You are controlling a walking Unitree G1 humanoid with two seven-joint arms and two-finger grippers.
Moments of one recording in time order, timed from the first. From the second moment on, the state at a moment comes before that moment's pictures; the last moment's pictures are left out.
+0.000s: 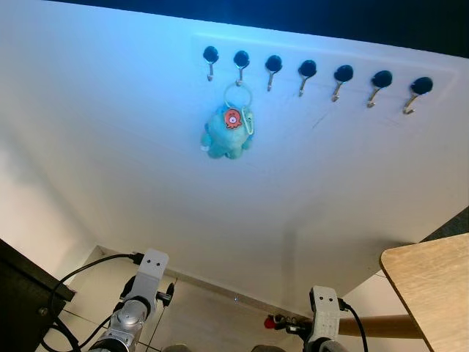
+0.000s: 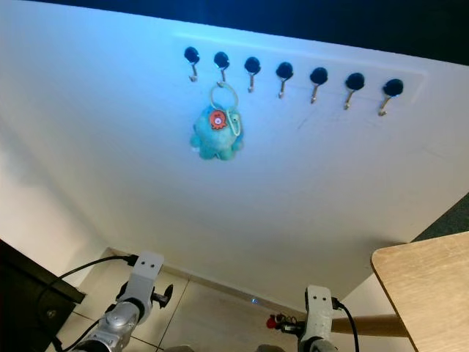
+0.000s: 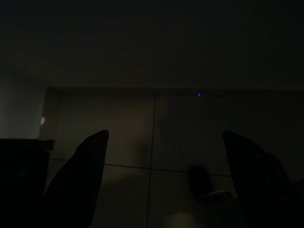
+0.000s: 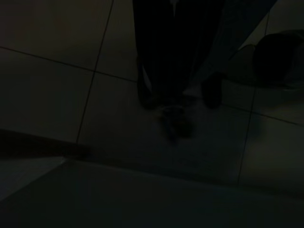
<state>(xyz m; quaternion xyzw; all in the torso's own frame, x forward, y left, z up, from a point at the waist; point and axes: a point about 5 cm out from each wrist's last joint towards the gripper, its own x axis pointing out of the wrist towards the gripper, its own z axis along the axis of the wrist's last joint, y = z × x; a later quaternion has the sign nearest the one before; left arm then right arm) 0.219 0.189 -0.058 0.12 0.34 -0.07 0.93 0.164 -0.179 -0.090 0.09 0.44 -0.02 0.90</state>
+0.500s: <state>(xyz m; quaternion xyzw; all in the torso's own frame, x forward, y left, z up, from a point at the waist) 0.218 0.184 -0.058 0.12 0.34 -0.07 0.93 0.164 -0.175 -0.091 0.10 0.44 -0.01 0.90</state>
